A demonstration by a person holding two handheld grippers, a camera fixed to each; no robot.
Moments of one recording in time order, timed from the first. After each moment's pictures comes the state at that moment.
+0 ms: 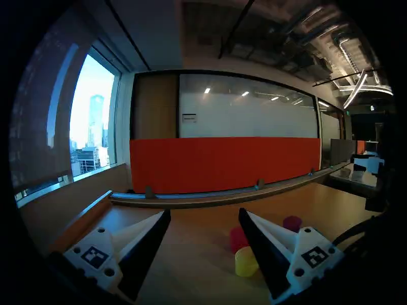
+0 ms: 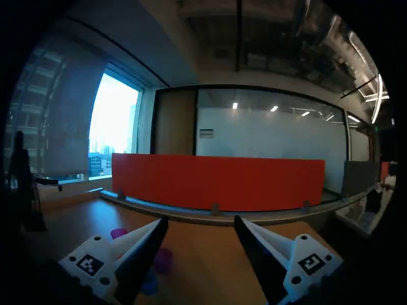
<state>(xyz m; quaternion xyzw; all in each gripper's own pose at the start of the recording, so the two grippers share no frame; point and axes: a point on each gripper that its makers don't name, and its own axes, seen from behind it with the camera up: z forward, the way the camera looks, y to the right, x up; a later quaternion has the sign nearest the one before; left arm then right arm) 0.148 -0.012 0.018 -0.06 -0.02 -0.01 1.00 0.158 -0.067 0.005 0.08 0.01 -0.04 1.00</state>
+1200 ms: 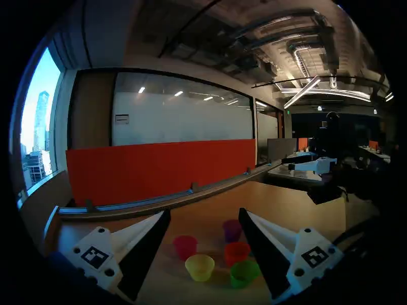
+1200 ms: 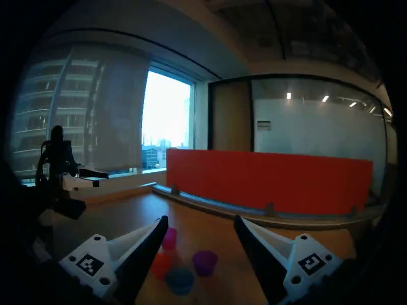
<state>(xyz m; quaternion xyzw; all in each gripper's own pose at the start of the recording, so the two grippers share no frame) 0.186 0.072 0.000 -0.31 -0.02 0.01 0.95 0.165 -0.139 0.009 0.28 -0.03 -0.05 0.96</state>
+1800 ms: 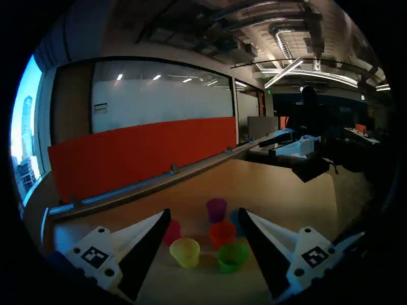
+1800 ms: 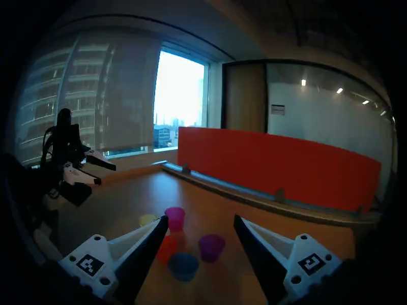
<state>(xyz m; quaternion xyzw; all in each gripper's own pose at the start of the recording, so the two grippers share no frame) 0.141 0.095 -0.018 -0.37 -0.08 0.06 0.93 0.126 -0.142 0.006 0.32 -0.10 -0.09 0.94</state>
